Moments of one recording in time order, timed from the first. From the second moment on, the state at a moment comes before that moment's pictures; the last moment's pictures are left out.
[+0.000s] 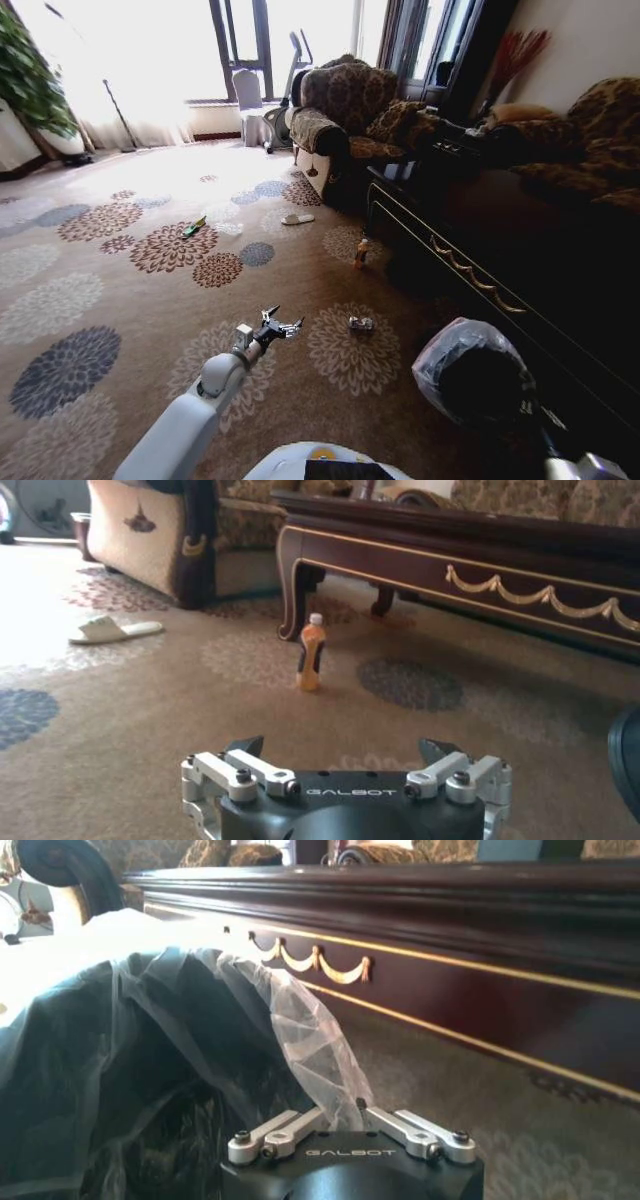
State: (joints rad) left arm 1.15 -1.09 -0.18 -1.70 -0.46 0.21 0.14; right arm -1.96 1.33 0.99 1.97 0.56 0.06 -0.01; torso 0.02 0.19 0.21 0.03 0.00
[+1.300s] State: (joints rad) left arm 0.58 -1.48 0.17 -0.56 -0.05 -0.35 0.35; right arm -1.95 1.36 0.99 1.99 0.53 0.08 -0.07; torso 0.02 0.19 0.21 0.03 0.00
